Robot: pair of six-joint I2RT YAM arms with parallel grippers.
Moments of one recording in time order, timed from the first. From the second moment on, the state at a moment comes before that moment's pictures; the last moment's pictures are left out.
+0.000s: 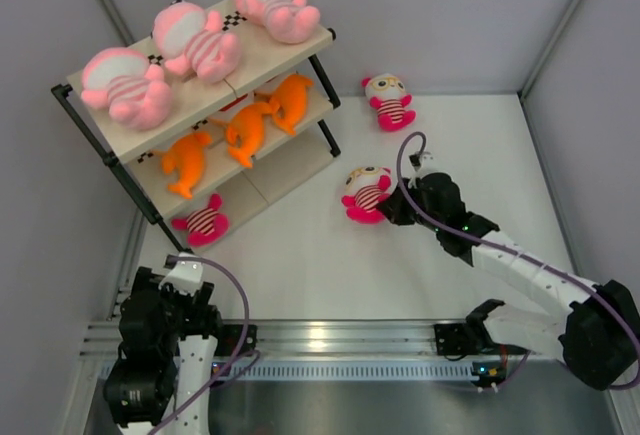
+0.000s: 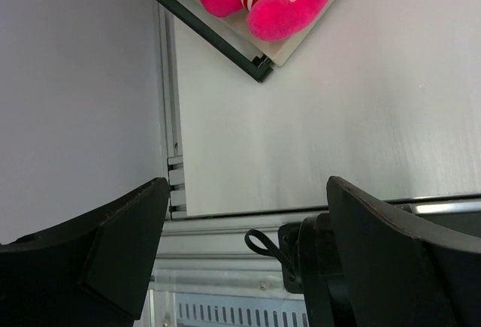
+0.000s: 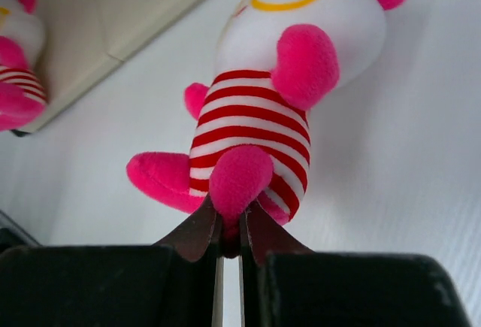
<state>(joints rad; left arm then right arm) 0.06 0.02 0.87 -1.35 -0.10 0.47 0.57 1.08 0.62 -0.04 -0.04 0.55</state>
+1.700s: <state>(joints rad) 0.11 0.02 0.74 -1.05 0.01 0.46 0.84 2.20 1.39 0.58 -0.28 0.73</state>
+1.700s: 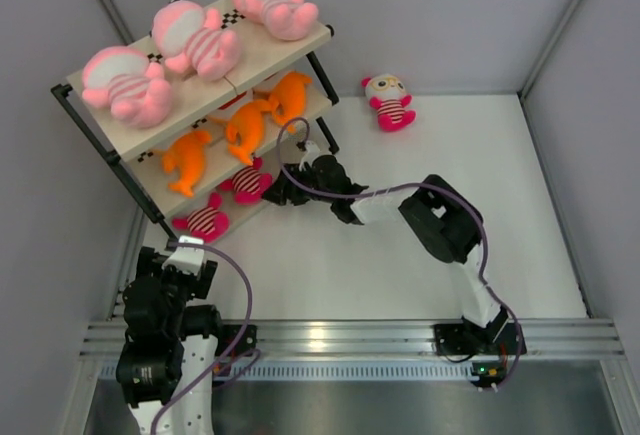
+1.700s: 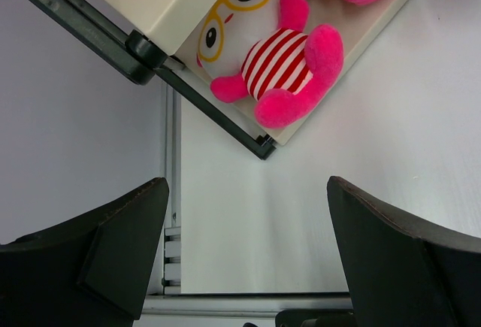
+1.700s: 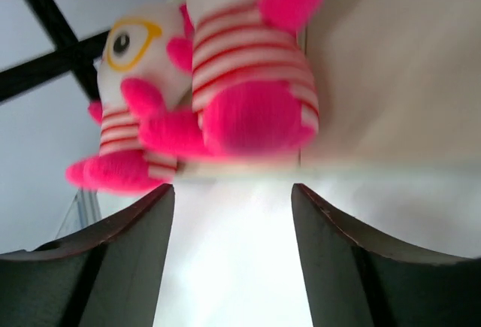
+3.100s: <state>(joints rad) 0.20 0.07 0.73 -1.04 0.06 0.51 0.05 2.23 1.51 0.34 -0.25 0.86</state>
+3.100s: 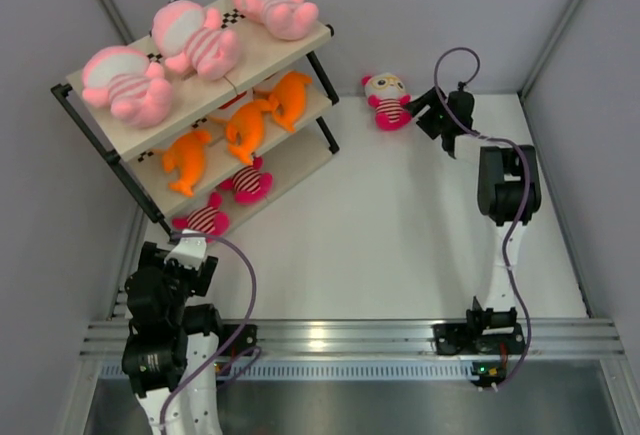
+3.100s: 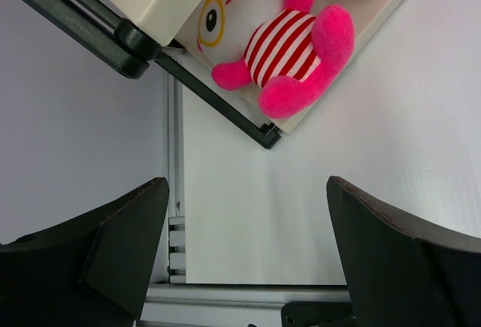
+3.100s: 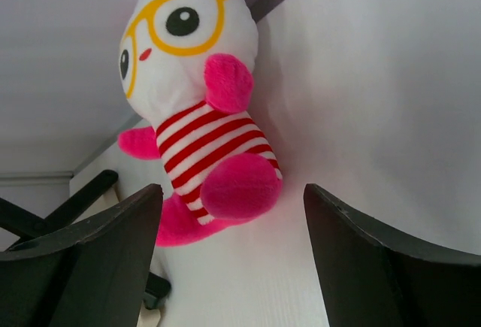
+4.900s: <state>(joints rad) 0.19 0.11 1.11 -0.89 -0.05 0.44 0.63 1.99 1.25 0.67 -0.29 0.76</state>
